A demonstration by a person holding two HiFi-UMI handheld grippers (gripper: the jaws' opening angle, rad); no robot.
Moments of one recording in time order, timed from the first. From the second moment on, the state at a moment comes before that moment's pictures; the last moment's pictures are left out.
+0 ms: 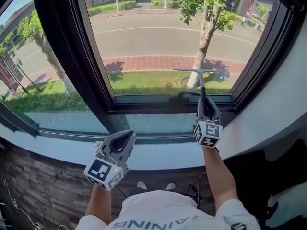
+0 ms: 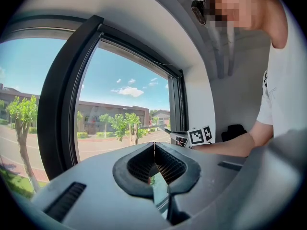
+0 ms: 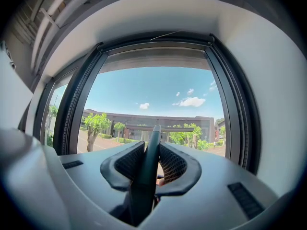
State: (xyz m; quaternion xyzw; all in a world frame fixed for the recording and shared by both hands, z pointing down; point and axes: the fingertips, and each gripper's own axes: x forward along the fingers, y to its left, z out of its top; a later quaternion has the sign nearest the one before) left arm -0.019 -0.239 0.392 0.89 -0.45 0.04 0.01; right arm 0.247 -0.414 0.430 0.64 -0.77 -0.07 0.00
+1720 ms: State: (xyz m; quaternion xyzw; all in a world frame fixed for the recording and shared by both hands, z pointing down) left arm 0.004 -0.206 0.418 0.86 -0.50 0.06 0.04; right arm 0.270 -0.368 0.492 0.63 -0.78 -0.01 0.00
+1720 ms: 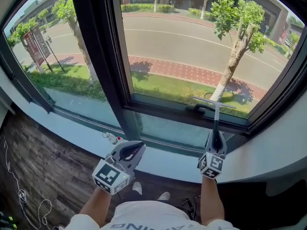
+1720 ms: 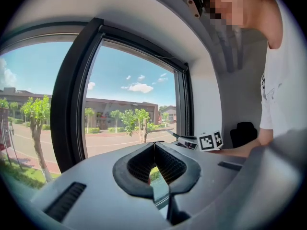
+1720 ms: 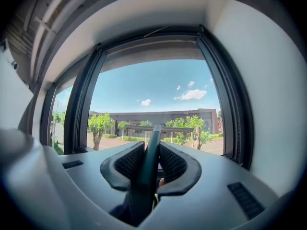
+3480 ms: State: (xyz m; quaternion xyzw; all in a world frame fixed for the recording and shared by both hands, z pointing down) left arm -0.222 -0.228 0.428 0.91 -0.42 0.04 0.02; right arm 0.038 -0.390 0.057 0.64 -0.71 -0.24 -0.18
